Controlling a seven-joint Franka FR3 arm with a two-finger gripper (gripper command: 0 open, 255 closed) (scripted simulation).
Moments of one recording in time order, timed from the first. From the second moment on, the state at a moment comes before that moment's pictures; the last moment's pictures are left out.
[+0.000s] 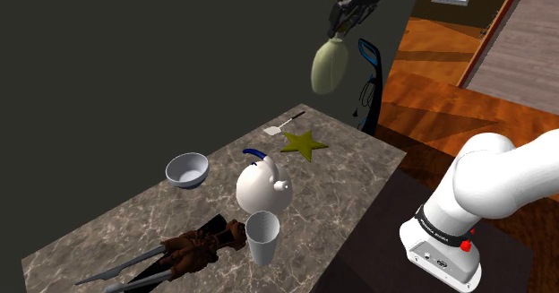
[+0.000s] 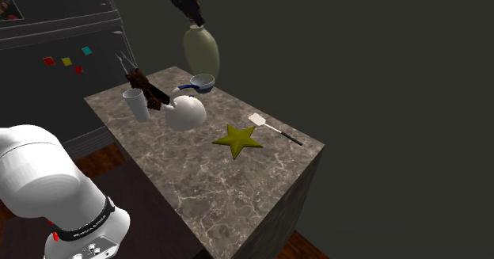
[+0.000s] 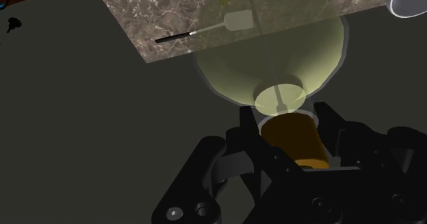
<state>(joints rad) 0.16 -0.69 -0.01 -2.21 -0.12 2.05 0.28</state>
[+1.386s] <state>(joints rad) 0.23 -0.80 0.46 -2.16 -0.01 1.84 0.74</state>
